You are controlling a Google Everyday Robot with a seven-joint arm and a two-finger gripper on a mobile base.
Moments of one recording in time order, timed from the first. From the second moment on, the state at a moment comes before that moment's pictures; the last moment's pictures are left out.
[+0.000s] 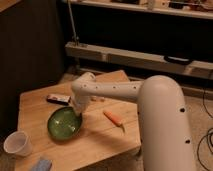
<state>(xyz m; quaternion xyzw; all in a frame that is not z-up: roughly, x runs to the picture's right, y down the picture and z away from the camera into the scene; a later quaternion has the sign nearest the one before) -0.151 0.117 0.874 -0.05 -0.35 -0.82 0.46</state>
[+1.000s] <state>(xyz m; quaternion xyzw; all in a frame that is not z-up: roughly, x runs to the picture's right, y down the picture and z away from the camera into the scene) 0.011 0.117 0.816 -0.16 -0.29 -0.81 0.49</state>
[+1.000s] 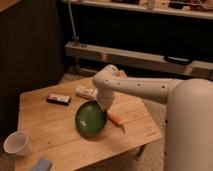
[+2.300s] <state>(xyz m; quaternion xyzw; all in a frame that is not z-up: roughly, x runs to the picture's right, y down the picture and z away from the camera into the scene) -0.188 0.192 0.836 -0.06 -0.43 -0.80 0.42</state>
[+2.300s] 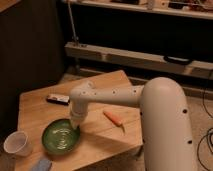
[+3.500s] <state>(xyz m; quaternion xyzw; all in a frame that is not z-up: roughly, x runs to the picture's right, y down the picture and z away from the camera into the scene) -0.066 0.078 0.854 -0.12 -0.28 -0.84 0.45</state>
